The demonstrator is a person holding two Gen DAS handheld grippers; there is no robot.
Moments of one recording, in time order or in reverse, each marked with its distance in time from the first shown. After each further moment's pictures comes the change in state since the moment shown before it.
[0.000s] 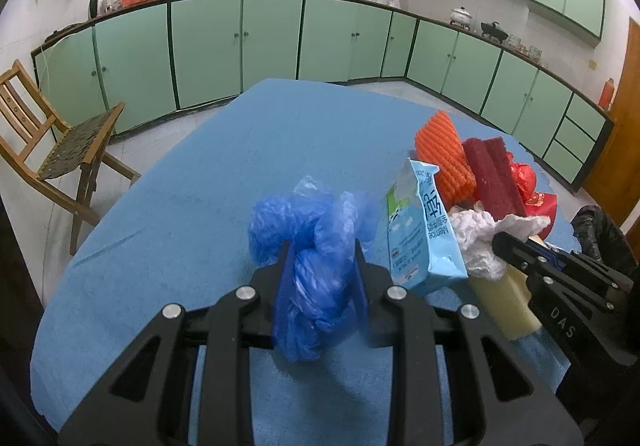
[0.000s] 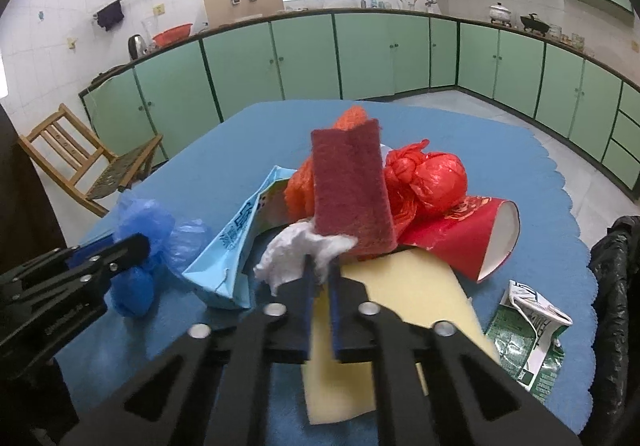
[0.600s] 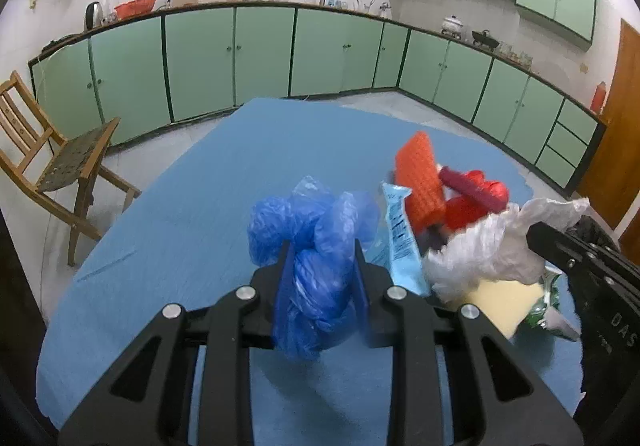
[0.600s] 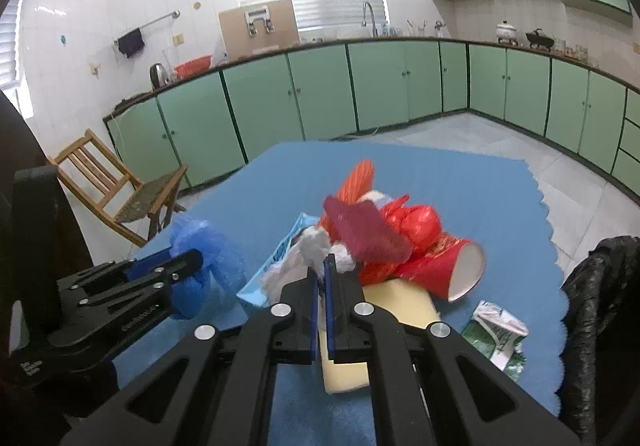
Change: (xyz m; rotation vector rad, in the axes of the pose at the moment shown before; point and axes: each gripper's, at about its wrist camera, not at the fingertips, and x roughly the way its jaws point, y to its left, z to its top) left arm -0.020 -0.011 0.006 0.013 -0.047 -0.026; right arm -0.066 -0.008 0.018 0.007 -0.110 0.073
